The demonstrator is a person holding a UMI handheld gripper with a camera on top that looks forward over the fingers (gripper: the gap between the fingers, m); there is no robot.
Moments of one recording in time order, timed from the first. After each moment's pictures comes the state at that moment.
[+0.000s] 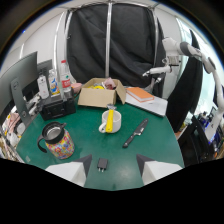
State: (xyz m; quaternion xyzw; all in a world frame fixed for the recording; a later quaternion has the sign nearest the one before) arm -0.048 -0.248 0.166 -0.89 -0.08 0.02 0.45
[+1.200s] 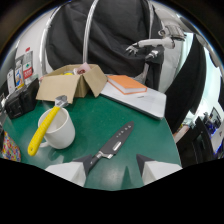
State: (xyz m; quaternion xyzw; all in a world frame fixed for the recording) arm 0.067 -0.057 0.042 -0.90 -0.07 -0.02 0.43
